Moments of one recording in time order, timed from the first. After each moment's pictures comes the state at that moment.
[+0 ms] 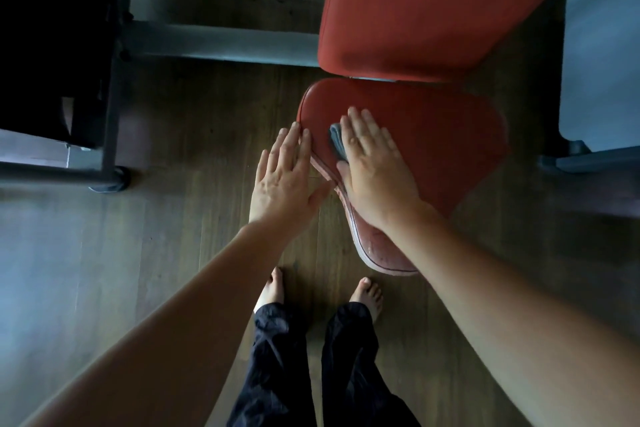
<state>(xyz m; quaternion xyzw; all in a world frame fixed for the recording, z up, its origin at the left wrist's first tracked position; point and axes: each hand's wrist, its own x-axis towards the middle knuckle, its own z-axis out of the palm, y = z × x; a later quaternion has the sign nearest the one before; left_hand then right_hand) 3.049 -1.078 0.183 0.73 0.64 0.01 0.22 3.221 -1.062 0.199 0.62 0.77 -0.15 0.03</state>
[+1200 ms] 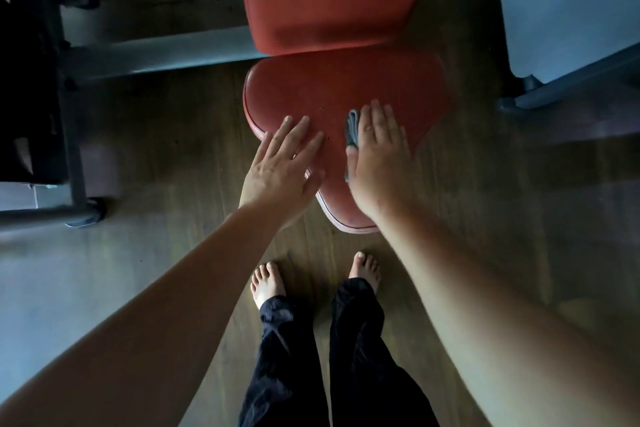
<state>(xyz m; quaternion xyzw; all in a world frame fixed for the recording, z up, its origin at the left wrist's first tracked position) 3.081 -1.092 0.195 0.85 0.48 0.03 0.20 3.258 -1.124 0.205 0.79 0.59 -0.14 -0.02</state>
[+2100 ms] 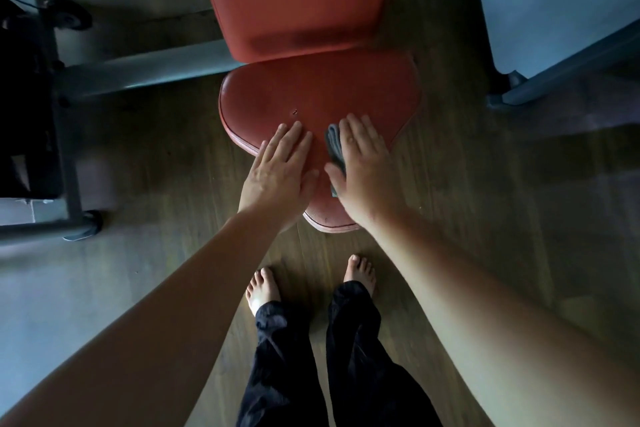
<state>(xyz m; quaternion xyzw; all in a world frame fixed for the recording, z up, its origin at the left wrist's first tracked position) 3.116 -1.104 0.201 0.83 0.51 0.01 0.23 3.284 -1.147 0.202 0.74 0.64 -0.17 -0.10</state>
